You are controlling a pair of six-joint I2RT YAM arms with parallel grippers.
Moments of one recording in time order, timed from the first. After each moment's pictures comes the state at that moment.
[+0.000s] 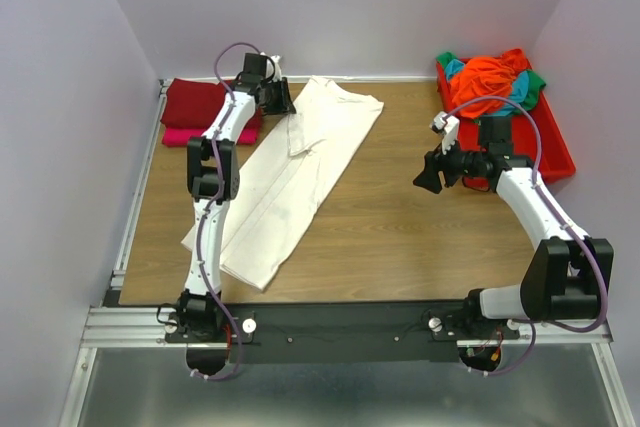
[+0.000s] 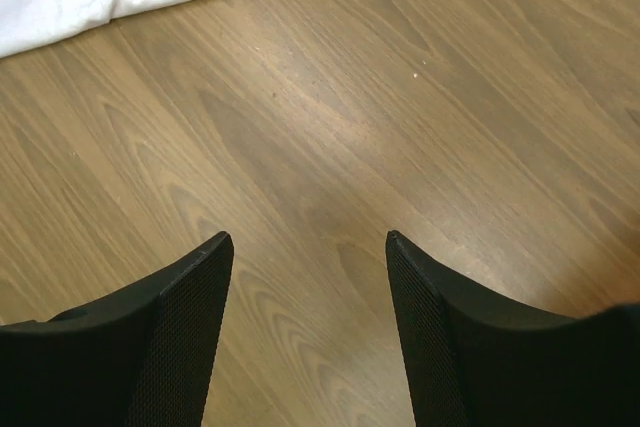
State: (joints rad) left arm -0.15 2.59 2.36 -0.56 0.39 -0.23; right arm 0.01 1.37 0.98 -0.48 -0.75 -0.52
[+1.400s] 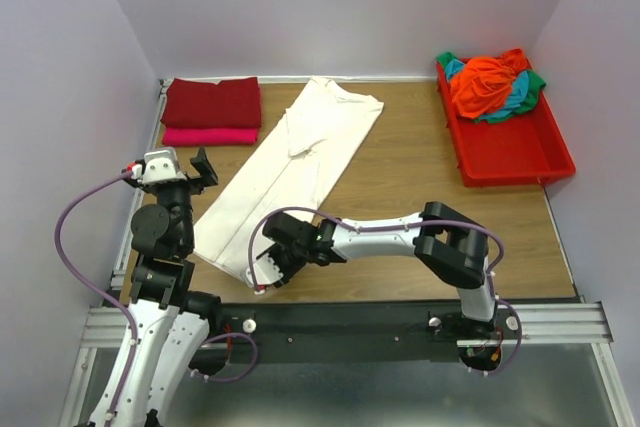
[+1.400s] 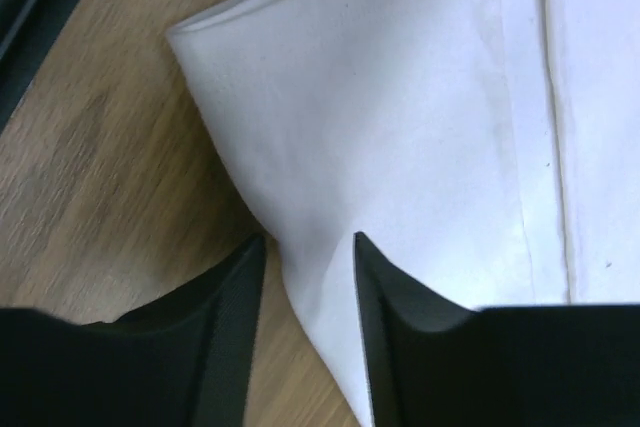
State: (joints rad) left arm -0.20 0.45 0.61 0.05 -0.36 0.03; right arm 1.24 1.99 1.30 -0.25 -0.22 -1.04
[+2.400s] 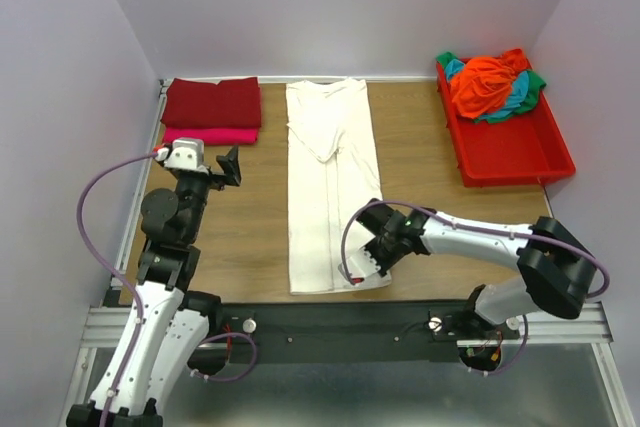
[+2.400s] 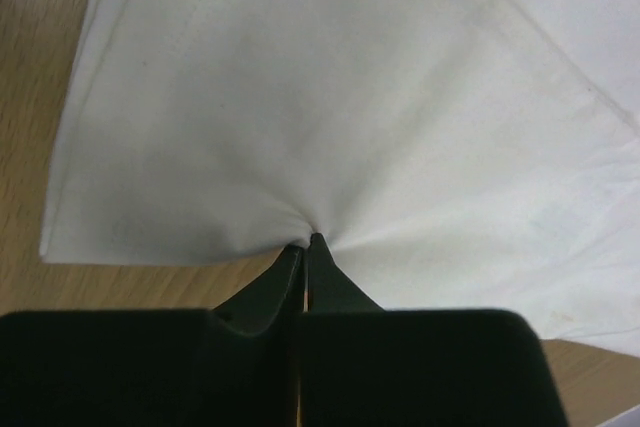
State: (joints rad) left arm -0.20 0.52 0.60 0.13 -0.08 0.01; right arm 0.97 1.46 0.77 -0.60 -0.09 -1.30
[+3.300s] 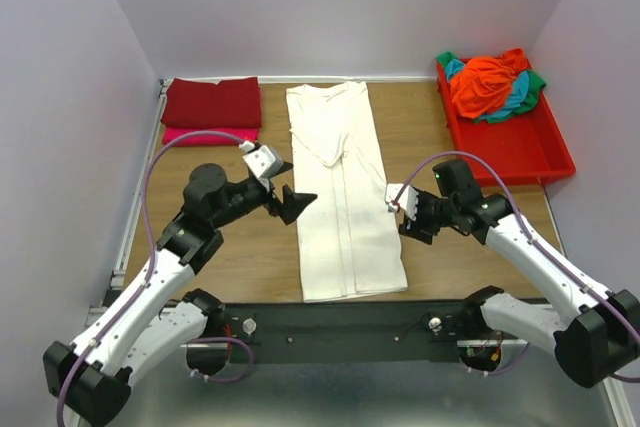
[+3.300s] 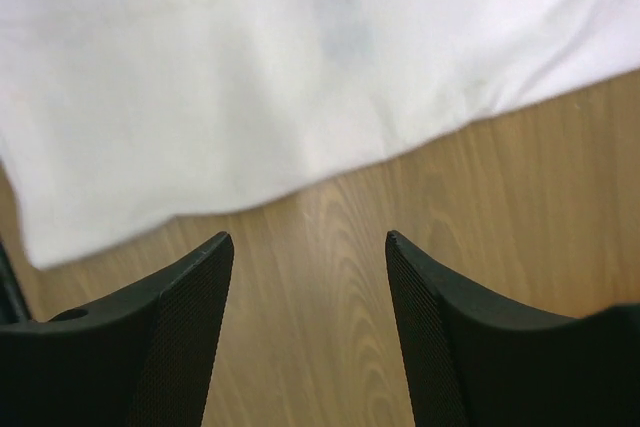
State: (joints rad) left arm -0.51 0.83 0.70 -0.01 0.47 -0.07; right arm 0.44 1.03 0.75 -0.67 -0.37 -0.94
